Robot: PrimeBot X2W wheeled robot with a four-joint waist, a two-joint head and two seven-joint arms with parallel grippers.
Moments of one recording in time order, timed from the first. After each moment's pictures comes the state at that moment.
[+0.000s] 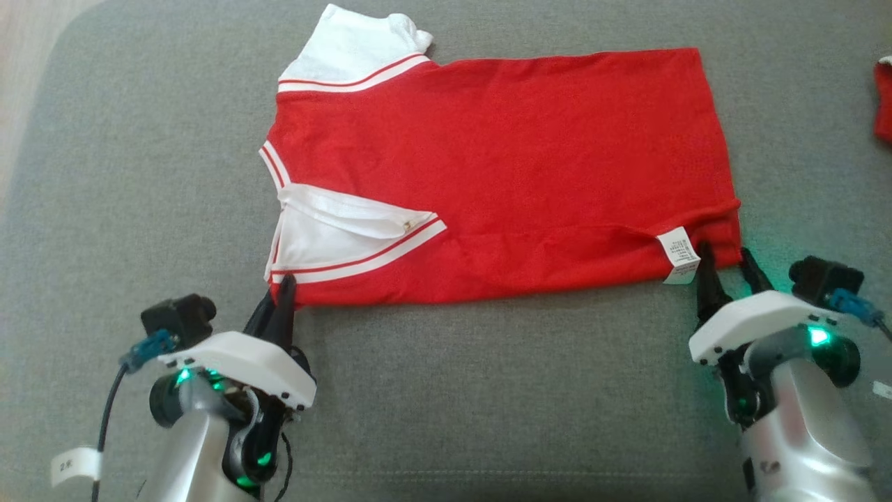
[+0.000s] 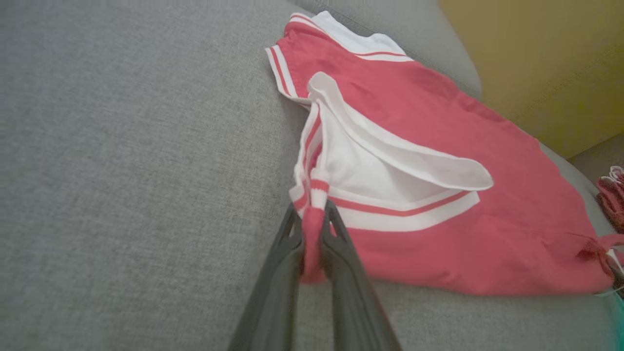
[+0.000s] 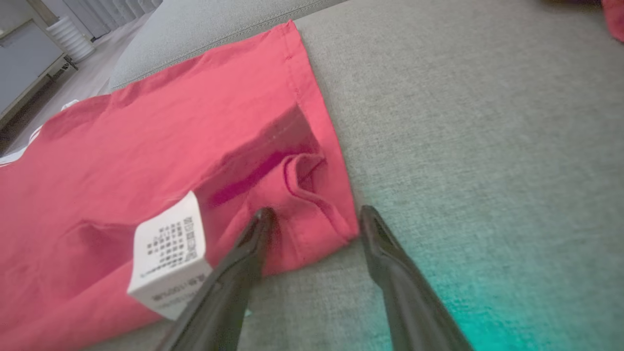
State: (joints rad) left arm -0.18 0.08 -0.22 0.34 -0.56 0.00 -0.02; right arm -0.36 -0.05 -0.11 0.68 0.27 0.12 -0.02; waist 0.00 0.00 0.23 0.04
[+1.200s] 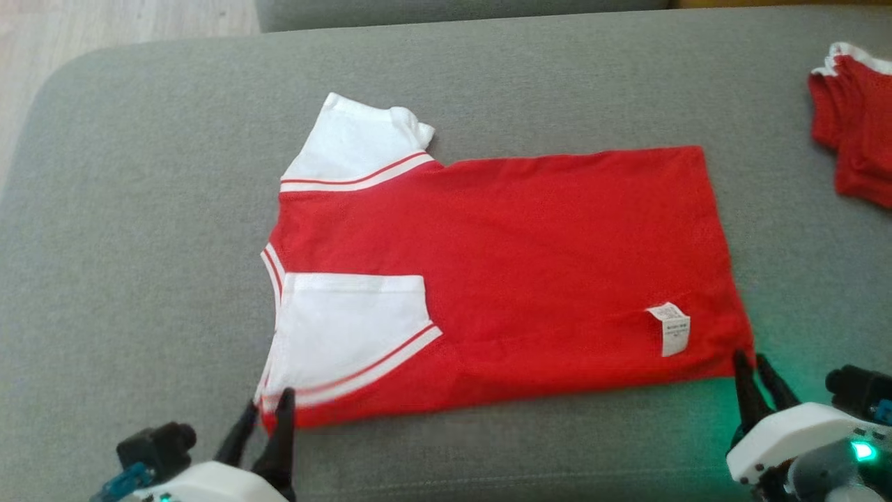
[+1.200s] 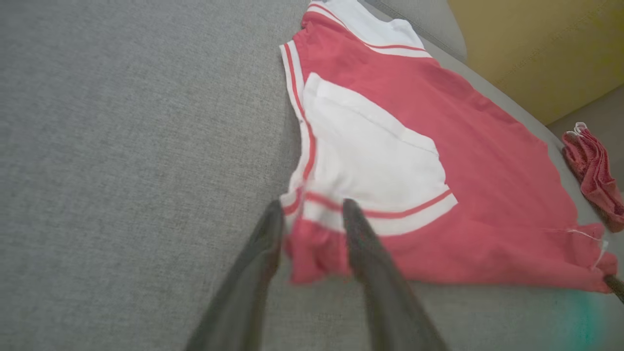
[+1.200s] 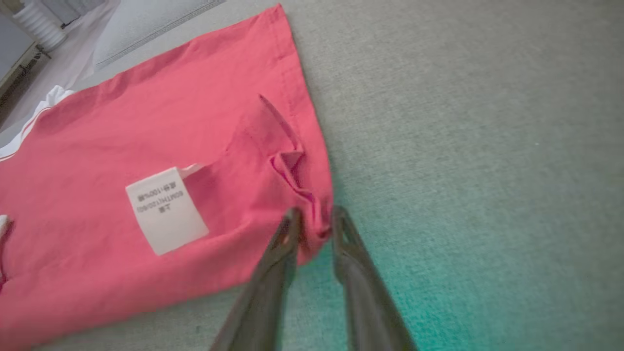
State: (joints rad) left arm 0.23 0.15 -0.23 -0.02 -0.60 0.08 0.03; right arm 0.07 -0.04 -0.14 0.19 0.34 0.12 0.20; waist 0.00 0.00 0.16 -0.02
